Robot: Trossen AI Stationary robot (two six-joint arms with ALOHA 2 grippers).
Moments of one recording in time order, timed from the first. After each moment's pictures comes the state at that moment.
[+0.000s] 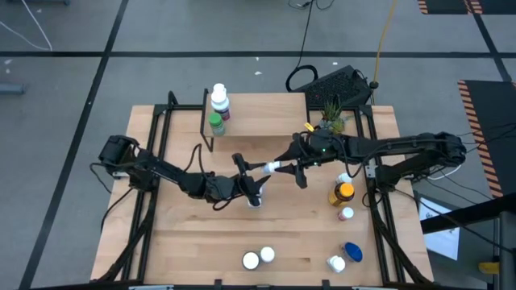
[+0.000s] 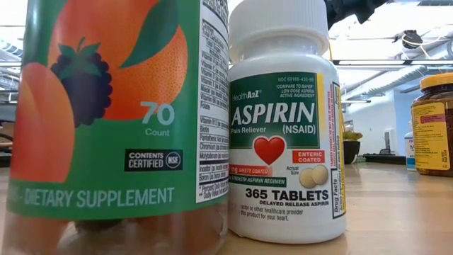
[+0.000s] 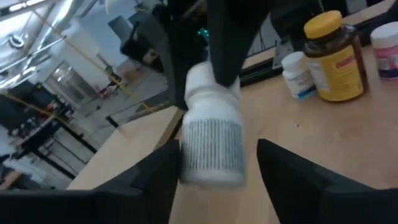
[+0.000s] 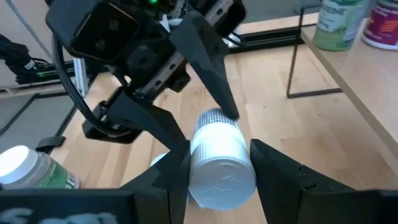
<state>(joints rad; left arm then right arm) -0.25 1.69 0.87 0.66 -0.72 0.47 -0.09 1.27 0.84 0.01 -0.17 0.12</state>
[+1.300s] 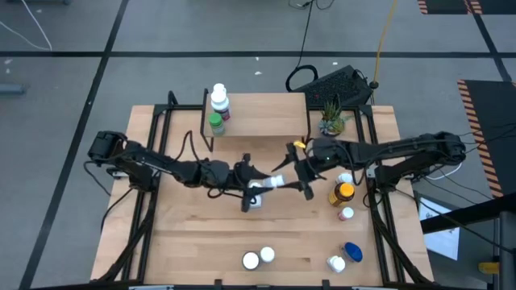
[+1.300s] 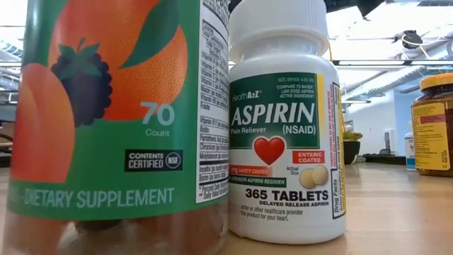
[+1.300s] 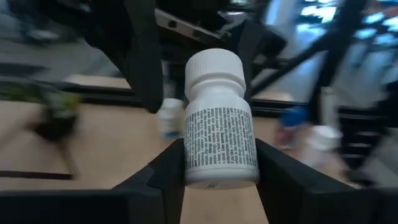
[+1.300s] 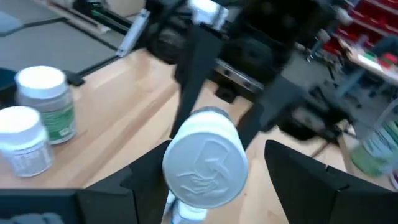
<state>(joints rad) -0.16 1.57 0.87 0.54 -0.10 -0.11 0.00 1.27 0.84 0.09 -0.25 -0.43</state>
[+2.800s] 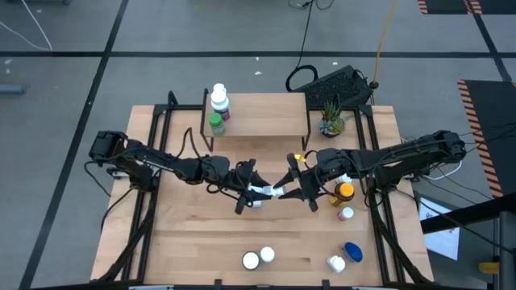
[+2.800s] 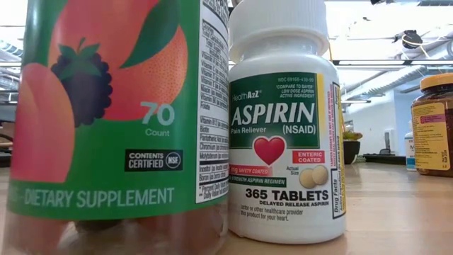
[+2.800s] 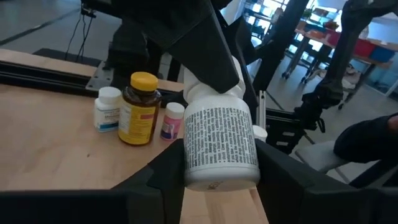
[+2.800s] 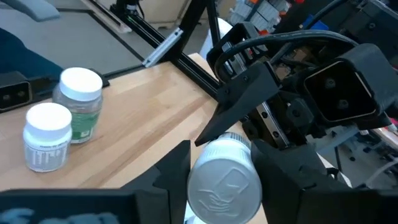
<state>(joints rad) -0.12 1.57 0.87 0.57 0.15 -0.25 0.13 1.26 0.84 0.13 -0.21 -0.59</state>
